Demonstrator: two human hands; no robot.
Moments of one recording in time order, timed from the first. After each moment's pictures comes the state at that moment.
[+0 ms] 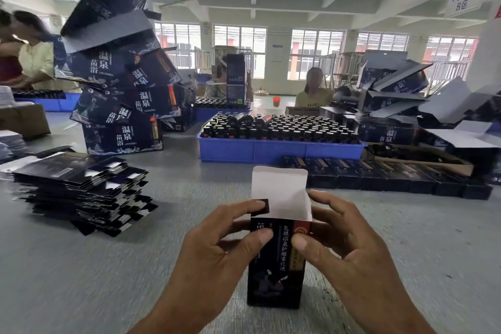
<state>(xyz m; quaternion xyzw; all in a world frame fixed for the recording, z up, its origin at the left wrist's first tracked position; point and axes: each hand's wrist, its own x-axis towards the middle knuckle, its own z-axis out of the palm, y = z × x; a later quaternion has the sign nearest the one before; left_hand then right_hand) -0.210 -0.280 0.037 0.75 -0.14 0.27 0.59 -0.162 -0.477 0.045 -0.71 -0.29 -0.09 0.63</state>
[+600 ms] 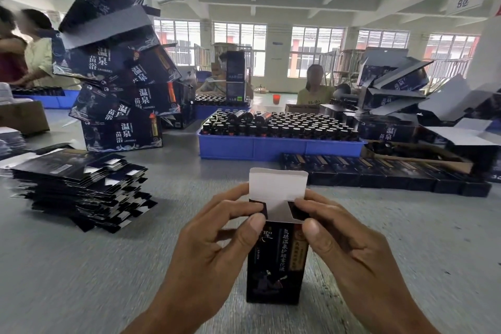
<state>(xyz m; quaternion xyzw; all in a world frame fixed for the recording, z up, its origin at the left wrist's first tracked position) -0.214 -0.281 0.043 0.76 -0.14 0.35 0.52 -0.167 -0.478 0.048 -0.71 -0.33 -0.12 0.62</state>
